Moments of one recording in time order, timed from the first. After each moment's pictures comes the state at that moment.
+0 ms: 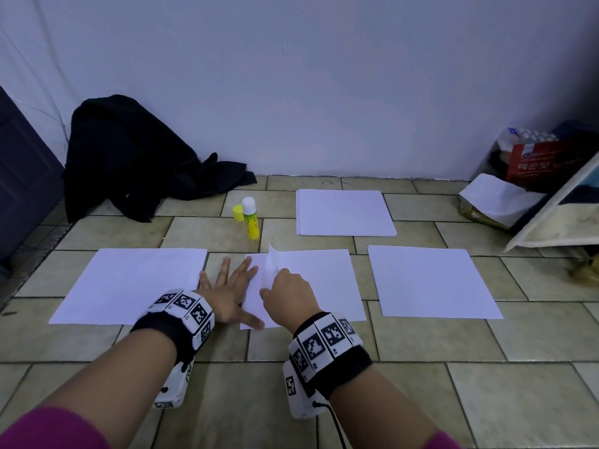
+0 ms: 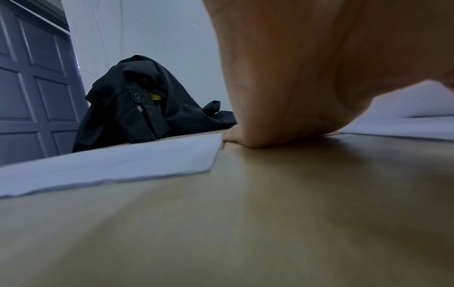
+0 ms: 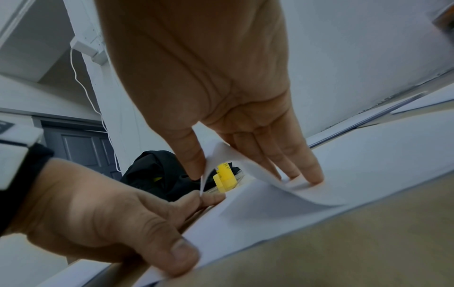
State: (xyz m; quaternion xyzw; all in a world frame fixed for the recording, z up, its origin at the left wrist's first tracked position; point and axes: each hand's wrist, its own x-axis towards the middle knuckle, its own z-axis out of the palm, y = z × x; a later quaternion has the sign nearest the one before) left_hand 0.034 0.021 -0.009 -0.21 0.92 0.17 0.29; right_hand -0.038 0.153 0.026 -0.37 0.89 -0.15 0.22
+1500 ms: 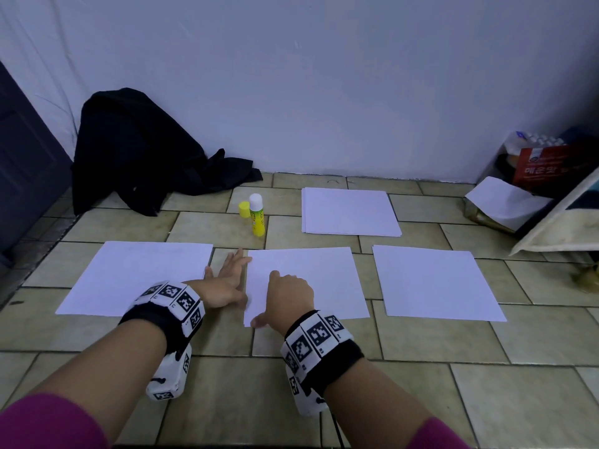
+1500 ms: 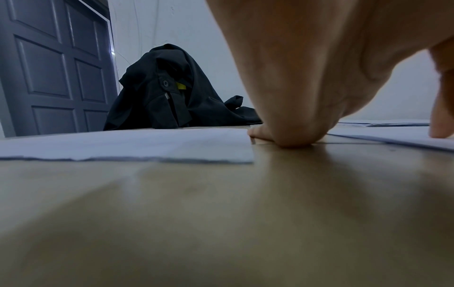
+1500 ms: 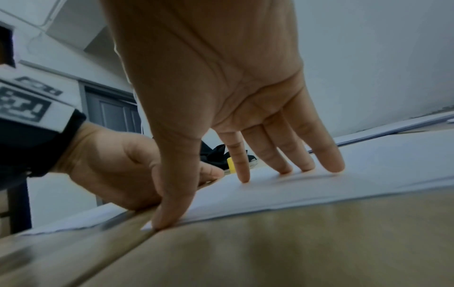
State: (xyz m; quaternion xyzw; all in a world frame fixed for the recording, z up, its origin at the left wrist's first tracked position) left_hand 0.039 0.007 -0.005 -0.24 0.89 0.33 0.22; right_hand -0.029 0.144 0.018 -0.41 0.89 0.01 0.21
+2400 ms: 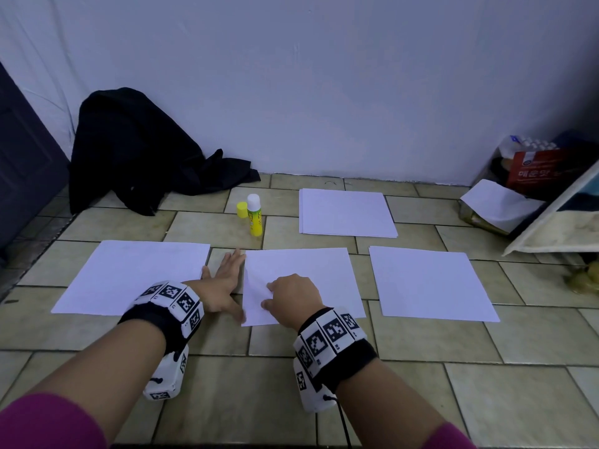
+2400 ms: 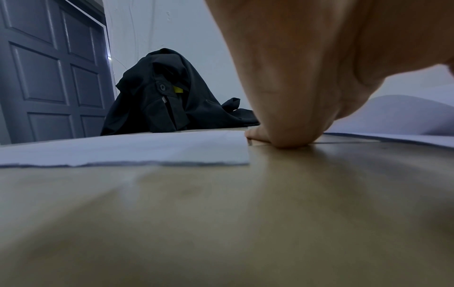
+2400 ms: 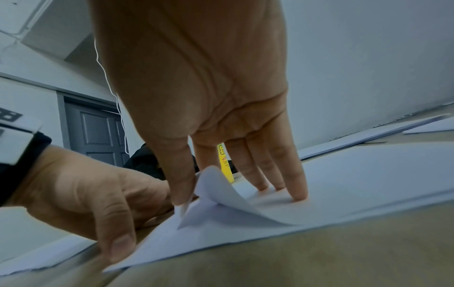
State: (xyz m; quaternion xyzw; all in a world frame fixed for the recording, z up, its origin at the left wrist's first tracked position) left_hand 0.043 0.009 -0.003 -0.22 0.90 0.27 0.25; right_hand -0.046 0.152 0.008 -0.45 0.87 -0.03 0.19
